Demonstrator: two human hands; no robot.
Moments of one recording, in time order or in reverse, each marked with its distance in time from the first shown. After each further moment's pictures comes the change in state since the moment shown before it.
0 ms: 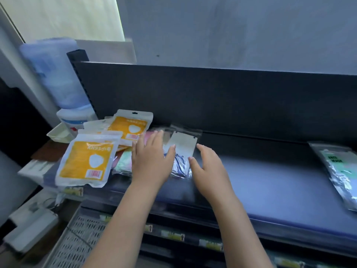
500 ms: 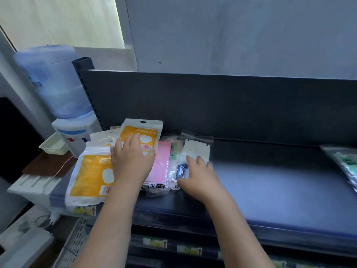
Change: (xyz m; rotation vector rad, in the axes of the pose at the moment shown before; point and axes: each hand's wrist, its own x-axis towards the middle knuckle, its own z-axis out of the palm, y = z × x) left_hand 0.061 -0.097 -0.029 0.039 -0.001 -0.127; right_hand 0.031 -0.054 0.063 -0.323 -0.296 0.160
